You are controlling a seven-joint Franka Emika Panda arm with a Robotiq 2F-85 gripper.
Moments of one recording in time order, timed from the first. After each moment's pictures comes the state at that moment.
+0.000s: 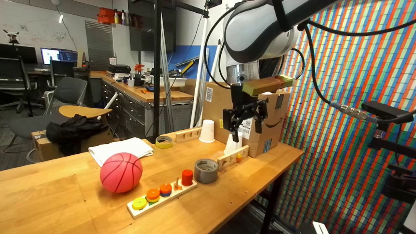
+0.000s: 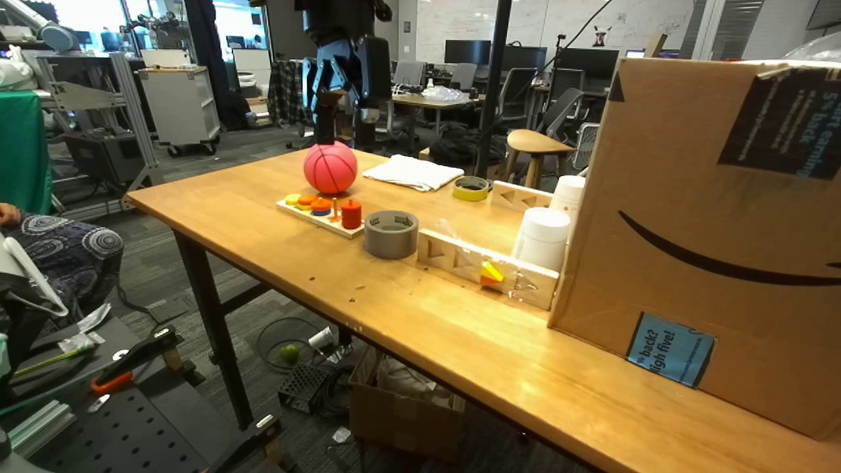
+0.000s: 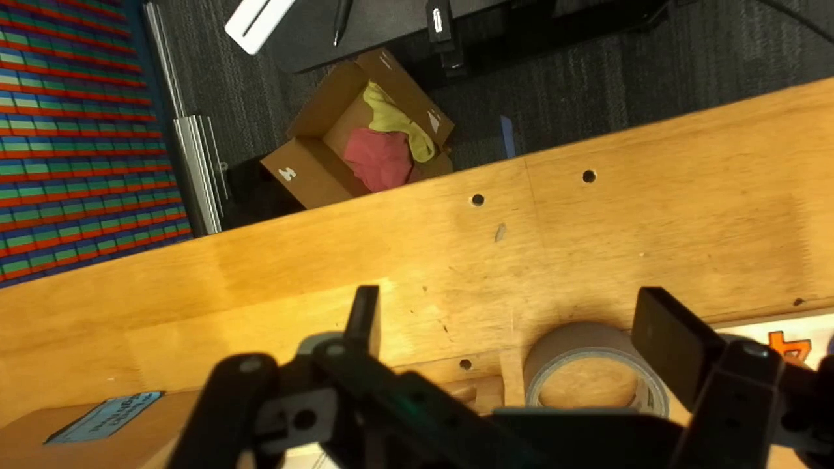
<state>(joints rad) -0.11 -0.35 0.05 -2.39 -0.19 1.87 0.24</state>
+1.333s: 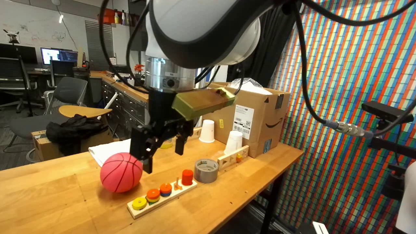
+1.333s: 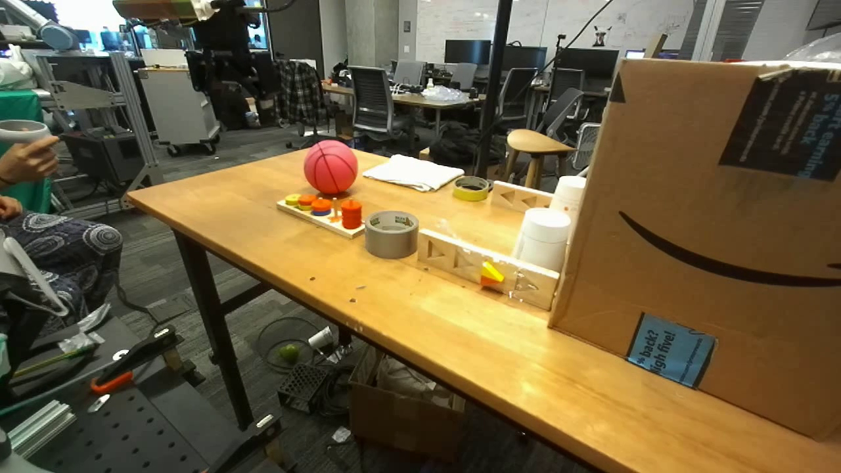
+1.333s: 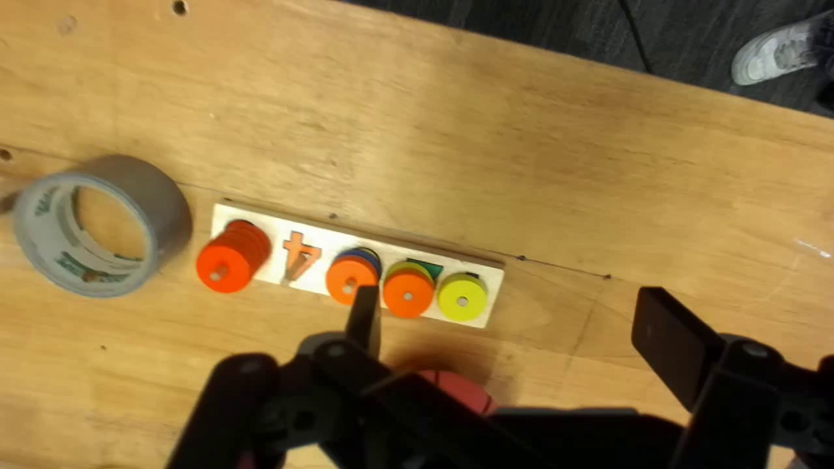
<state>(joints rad) 0.22 -0.29 0.24 -2.40 0.00 2.20 0.18</state>
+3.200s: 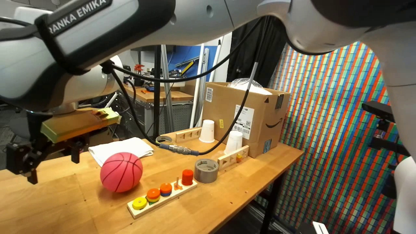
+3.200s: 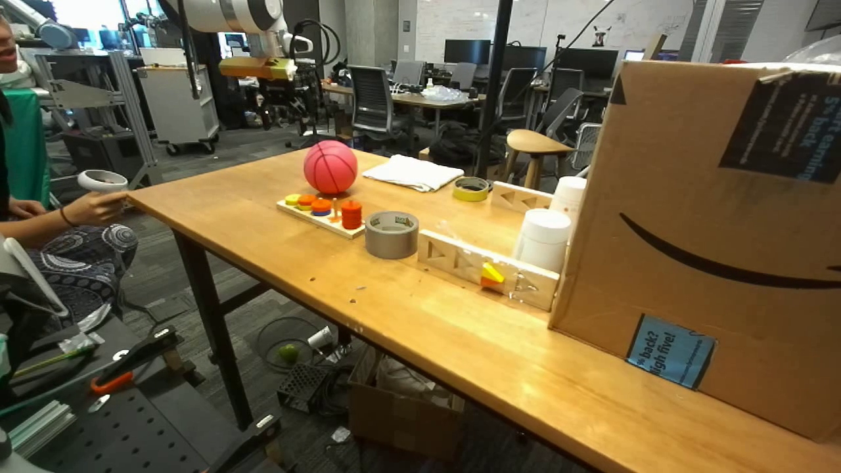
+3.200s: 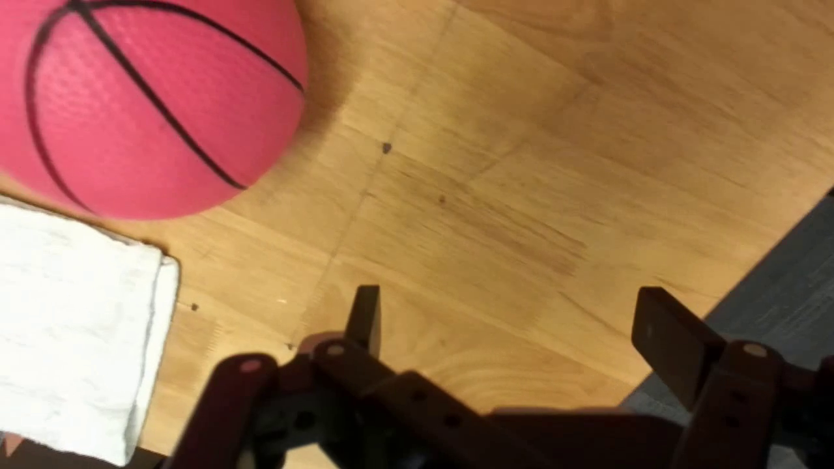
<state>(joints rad) 0.37 0.51 0.21 -1.60 -0.17 2.27 0.13</state>
